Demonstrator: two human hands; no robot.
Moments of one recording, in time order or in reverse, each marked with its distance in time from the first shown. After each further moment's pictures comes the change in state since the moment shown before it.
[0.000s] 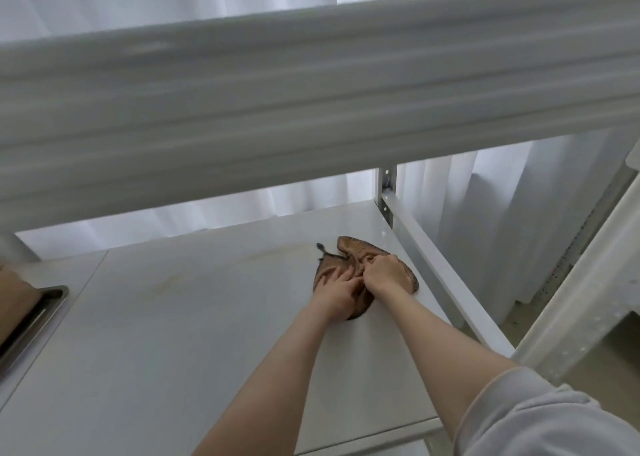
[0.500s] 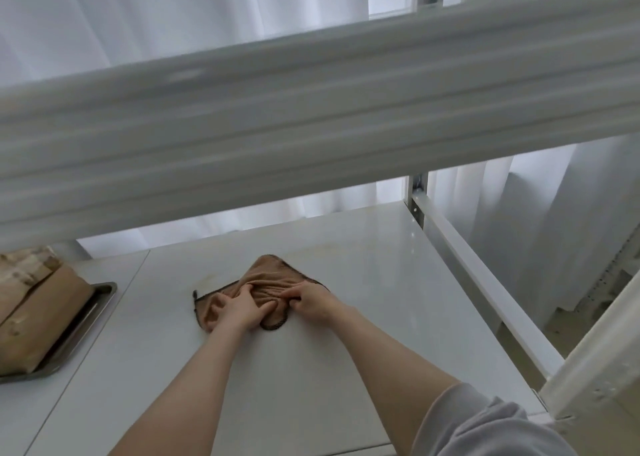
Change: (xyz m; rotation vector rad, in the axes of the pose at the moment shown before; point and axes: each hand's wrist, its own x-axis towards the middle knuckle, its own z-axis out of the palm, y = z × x) left_hand -0.081 -0.177 -0.020 -0.246 0.137 -0.790; right_hand -0.067 -0.105 0.077 -0.064 -0.509 -0.676
